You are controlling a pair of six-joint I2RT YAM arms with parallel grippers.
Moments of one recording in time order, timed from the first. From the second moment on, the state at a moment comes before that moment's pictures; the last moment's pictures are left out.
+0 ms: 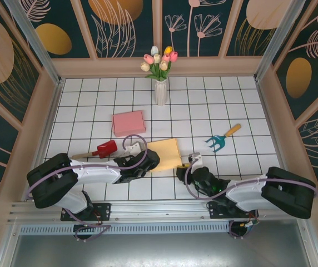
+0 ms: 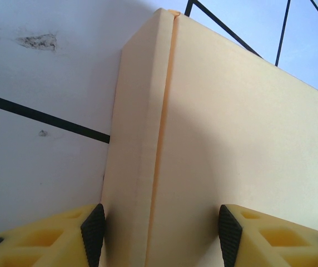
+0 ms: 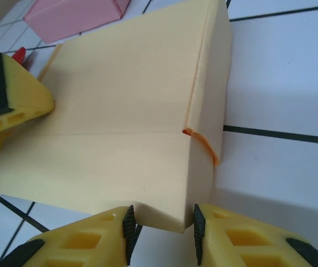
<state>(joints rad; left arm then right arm) -1.05 1.49 0.59 0.00 -0.32 -1.43 1.11 1.20 0.01 0.68 0.35 0.68</state>
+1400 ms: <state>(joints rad) -1.05 1.41 0.50 0.10 -0.37 -0.79 0.95 0.60 0.06 0.20 0.37 0.66</state>
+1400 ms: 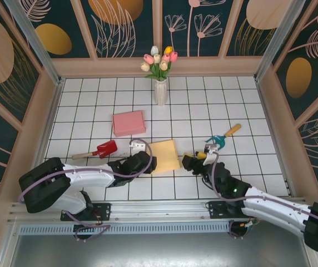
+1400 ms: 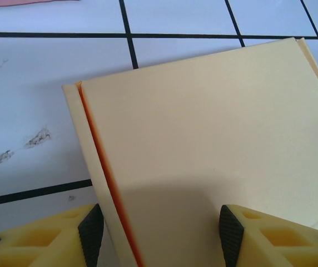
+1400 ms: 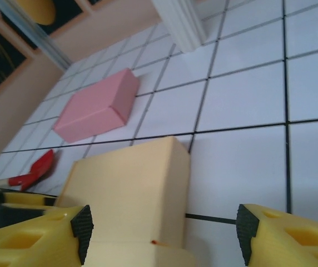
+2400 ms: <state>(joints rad) -1.05 1.37 0.53 0.08 -0.40 -0.77 0.84 1.37 0.35 0.38 0.19 0.58</state>
